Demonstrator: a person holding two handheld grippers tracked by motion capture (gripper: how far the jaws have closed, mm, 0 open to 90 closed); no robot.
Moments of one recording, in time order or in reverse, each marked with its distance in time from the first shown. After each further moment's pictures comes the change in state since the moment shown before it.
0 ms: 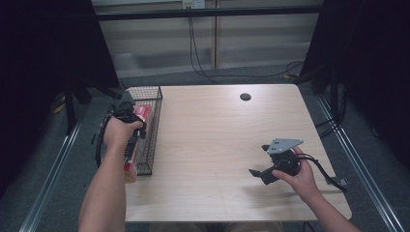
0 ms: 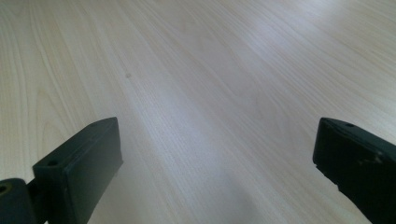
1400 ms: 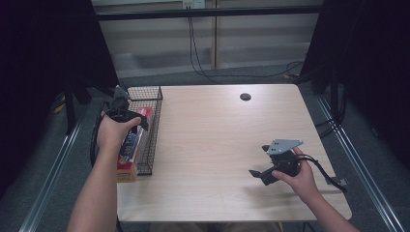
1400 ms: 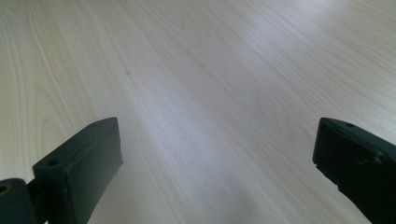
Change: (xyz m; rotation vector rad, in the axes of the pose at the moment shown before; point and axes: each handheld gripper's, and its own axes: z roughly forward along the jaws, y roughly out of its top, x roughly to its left) left arm 0.001 -0.017 -0.037 -0.179 -0.138 0.031; right arm 0.002 -0.001 0.000 0.009 -0.011 0.003
